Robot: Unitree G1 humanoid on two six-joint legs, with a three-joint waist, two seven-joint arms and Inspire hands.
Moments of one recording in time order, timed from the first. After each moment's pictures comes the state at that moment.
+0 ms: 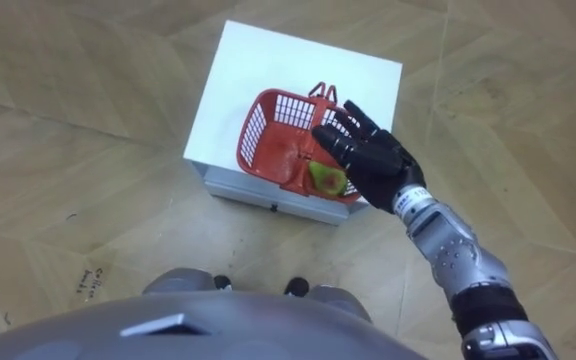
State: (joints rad) left arm 0.22 0.28 0.04 1.12 0.08 0.16 0.00; right arm 0.11 -0.38 0.17 0.50 1.04 0.16 0.41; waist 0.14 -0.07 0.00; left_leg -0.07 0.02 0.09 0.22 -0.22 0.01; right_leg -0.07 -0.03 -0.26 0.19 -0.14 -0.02
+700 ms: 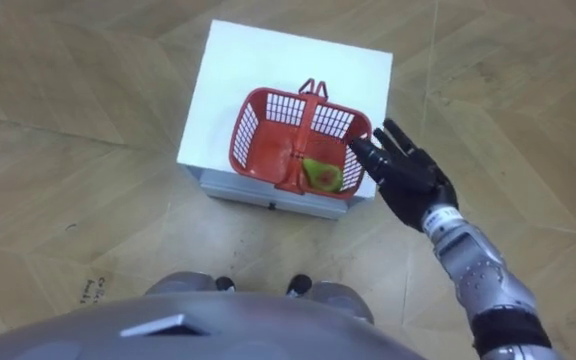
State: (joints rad) left arm 0.23 0.27 0.08 1.08 0.08 0.16 0.04; right arm 0.22 -0.39 0.01 0.57 1.03 0.15 0.38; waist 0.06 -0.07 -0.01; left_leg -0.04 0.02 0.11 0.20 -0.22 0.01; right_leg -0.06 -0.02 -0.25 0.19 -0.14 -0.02
